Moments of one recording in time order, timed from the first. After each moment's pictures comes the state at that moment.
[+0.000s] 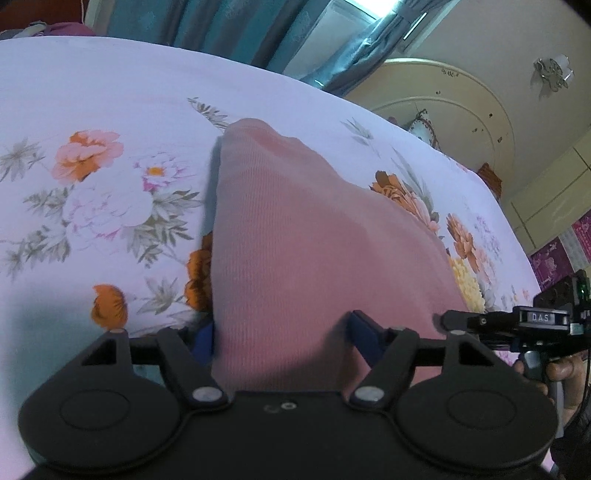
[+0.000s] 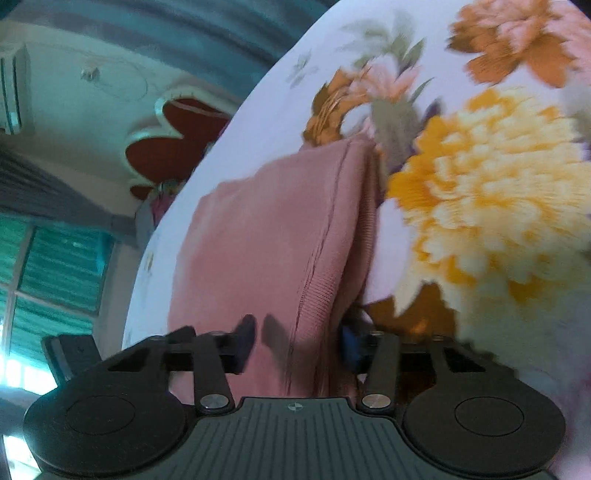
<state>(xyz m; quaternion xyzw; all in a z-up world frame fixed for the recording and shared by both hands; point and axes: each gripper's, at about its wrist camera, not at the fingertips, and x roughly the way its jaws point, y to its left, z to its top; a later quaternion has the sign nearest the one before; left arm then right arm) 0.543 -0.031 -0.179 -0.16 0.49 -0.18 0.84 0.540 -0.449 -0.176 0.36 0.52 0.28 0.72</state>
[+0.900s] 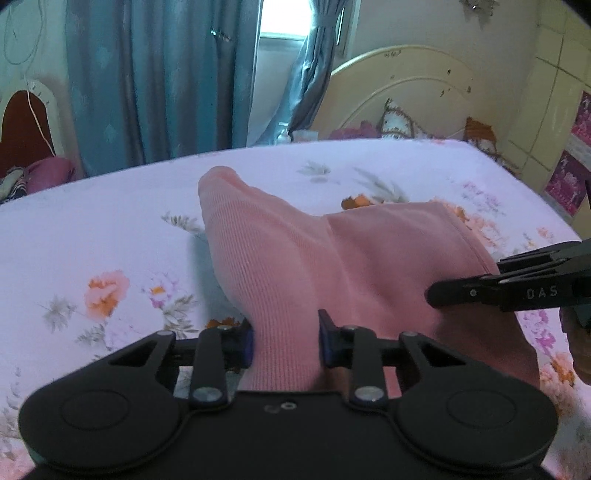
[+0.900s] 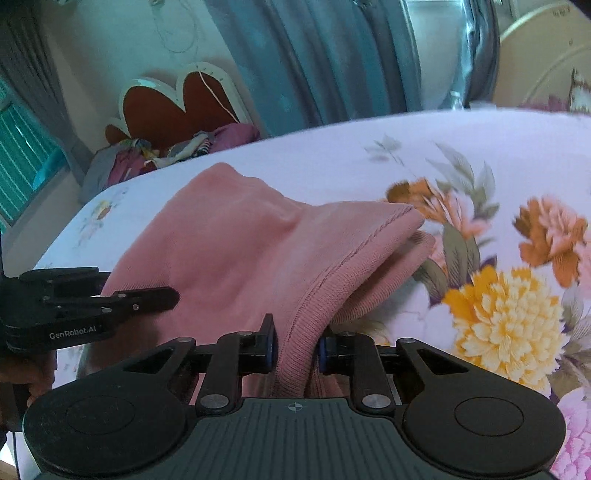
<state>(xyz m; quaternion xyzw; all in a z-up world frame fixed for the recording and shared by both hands) 0.510 -0.068 -0.108 0.04 0.39 -0.19 0.90 0.491 -0.357 -0.076 0.10 0.43 0.24 0.86</state>
